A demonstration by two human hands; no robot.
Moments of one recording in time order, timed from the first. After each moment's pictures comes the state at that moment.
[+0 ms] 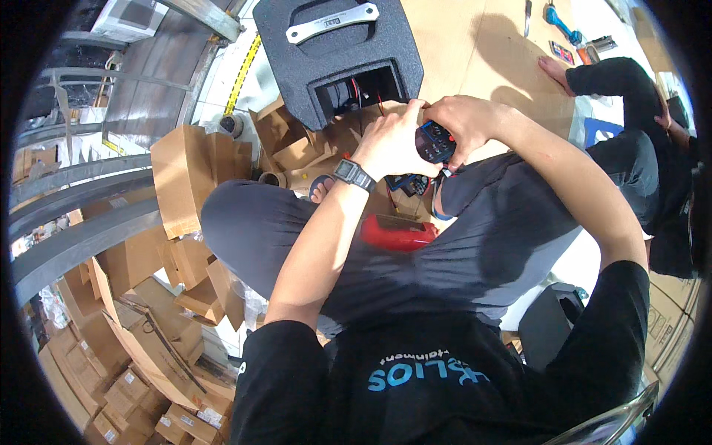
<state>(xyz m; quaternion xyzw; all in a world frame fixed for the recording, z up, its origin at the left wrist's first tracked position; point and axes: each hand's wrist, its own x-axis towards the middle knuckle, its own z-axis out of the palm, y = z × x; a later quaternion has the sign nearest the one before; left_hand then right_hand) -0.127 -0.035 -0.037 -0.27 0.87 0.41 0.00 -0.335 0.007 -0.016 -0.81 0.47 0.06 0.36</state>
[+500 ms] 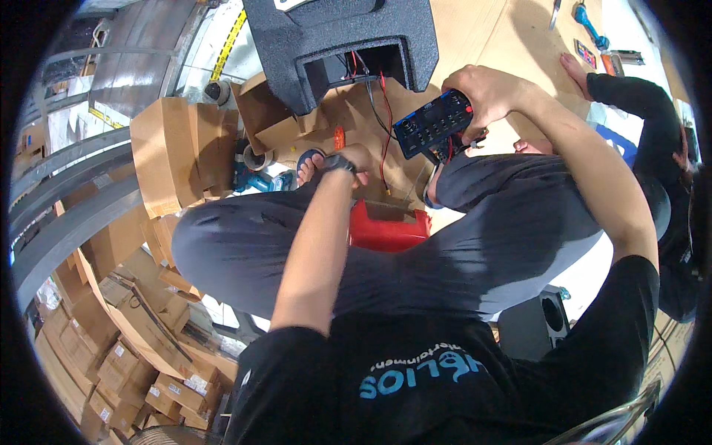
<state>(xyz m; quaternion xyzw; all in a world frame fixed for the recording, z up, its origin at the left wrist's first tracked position) -0.064 -0.024 -0.216 -0.45 0.56 0.55 0.44 -0.375 -0.029 -0.033 -0.75 0.49 0.13 0.42</state>
